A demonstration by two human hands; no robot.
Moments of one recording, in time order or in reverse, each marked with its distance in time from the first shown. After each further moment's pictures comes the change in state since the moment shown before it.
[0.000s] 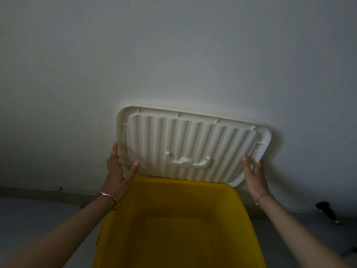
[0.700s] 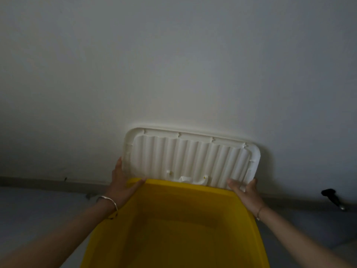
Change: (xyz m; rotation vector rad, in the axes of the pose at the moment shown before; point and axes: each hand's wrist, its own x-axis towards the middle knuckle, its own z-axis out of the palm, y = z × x) left_hand -0.034 -0.032 -0.005 0.146 -0.258 -0.248; right_hand -0.038 0.069 0.015 0.022 -0.302 0.198
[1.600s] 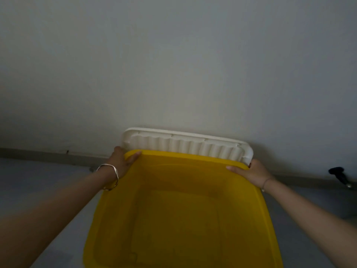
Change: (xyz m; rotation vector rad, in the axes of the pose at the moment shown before) left_hand 0.011 -0.012 0.000 0.241 -0.074 -0.337; right_hand 0.020 0.018 -0.005 -0.199 -0.094 -0.071
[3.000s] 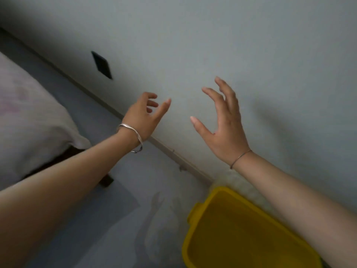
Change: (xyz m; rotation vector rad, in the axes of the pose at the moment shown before) left_hand -0.093 0.028 -0.321 -0.330 0.610 0.050; right_hand -0.081 -0.461 0.167 -0.157 -0.099 -1.178
